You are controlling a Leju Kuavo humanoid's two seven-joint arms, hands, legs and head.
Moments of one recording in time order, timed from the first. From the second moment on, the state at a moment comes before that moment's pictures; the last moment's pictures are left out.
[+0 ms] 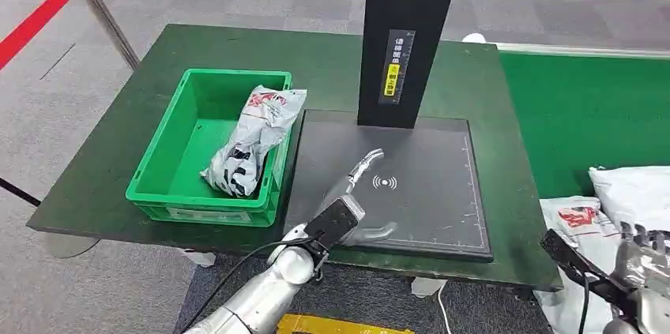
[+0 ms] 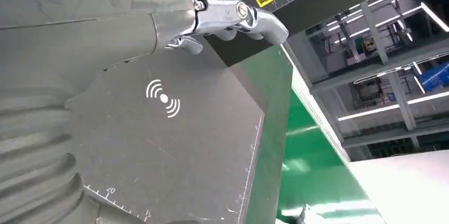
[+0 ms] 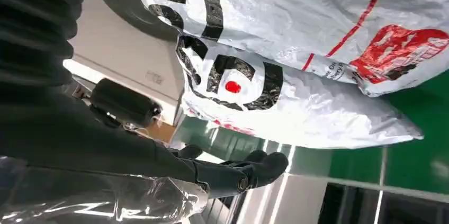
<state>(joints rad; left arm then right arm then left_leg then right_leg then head) -0.41 -0.31 -0.47 -0.85 -0.37 0.05 -0.38 0.05 -0.34 -0.21 -1.42 1.31 0.17 0.03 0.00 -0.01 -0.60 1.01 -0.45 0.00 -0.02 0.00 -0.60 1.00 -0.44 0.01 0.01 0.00</state>
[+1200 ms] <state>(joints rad) -0.38 -0.30 -0.47 -0.83 -0.30 0.05 -0.43 -0.15 -0.32 -0.21 -0.80 1.19 0.09 -0.05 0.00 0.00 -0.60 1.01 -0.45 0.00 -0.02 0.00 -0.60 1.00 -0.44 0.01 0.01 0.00</state>
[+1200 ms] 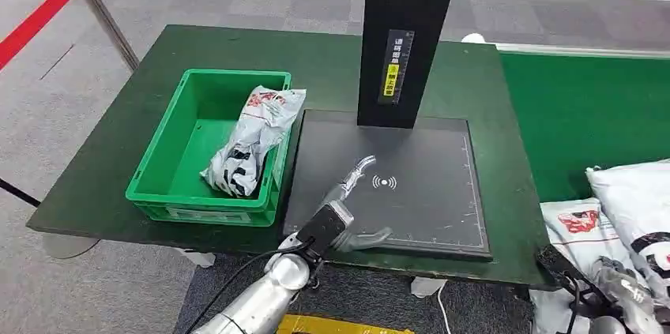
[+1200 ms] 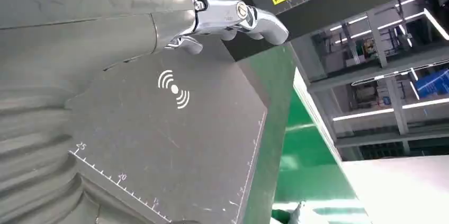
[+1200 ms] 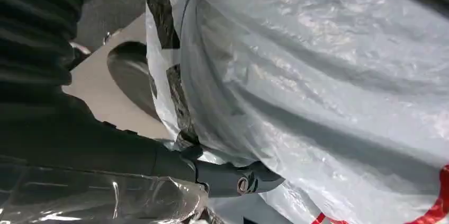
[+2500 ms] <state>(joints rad) -0.35 -0.28 -0.47 -0.84 -0.34 0.10 -0.44 -0.07 -0.25 -0.20 -0.95 0.88 0.09 -0.19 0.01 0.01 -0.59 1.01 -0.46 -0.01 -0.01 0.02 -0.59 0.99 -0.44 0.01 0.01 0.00</state>
